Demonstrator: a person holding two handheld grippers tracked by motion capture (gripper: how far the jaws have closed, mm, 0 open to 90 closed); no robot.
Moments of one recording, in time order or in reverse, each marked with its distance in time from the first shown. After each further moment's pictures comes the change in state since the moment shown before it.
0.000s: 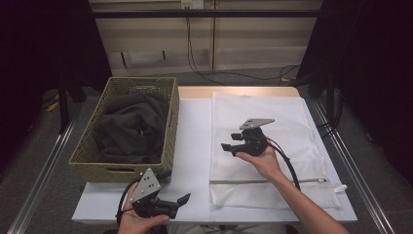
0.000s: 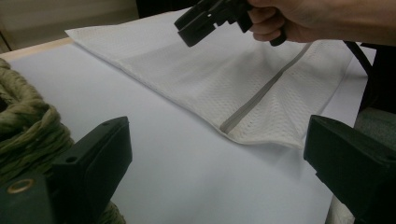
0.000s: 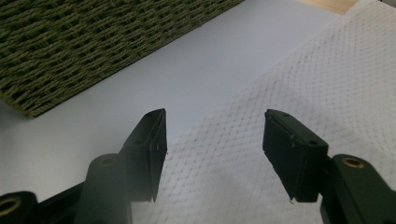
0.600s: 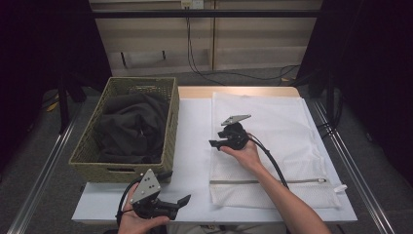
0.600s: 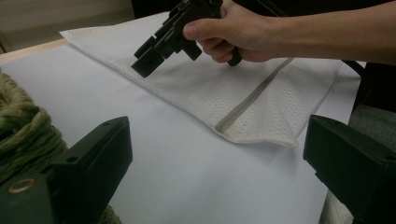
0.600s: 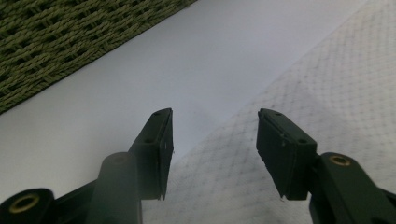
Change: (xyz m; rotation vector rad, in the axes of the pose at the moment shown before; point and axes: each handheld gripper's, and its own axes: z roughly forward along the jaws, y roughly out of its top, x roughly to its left) left arm -0.002 0.000 -0.001 0.002 -0.014 0.013; right arm -0.005 0.007 0.068 0.074 -0.020 0.009
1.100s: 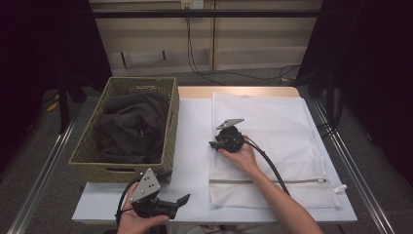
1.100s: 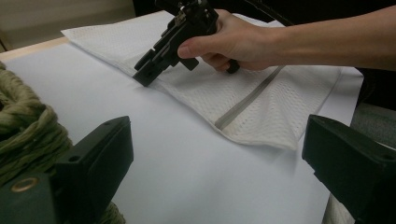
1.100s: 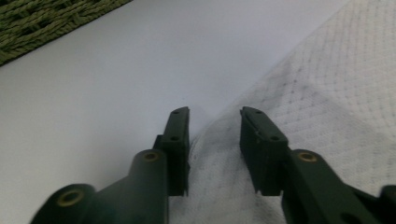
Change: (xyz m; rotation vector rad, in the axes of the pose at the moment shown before) left arm 0.002 0.000 0.001 0.006 -0.005 -0.006; right arm 0.004 -0.008 0.017 0.047 -0.070 -0.034
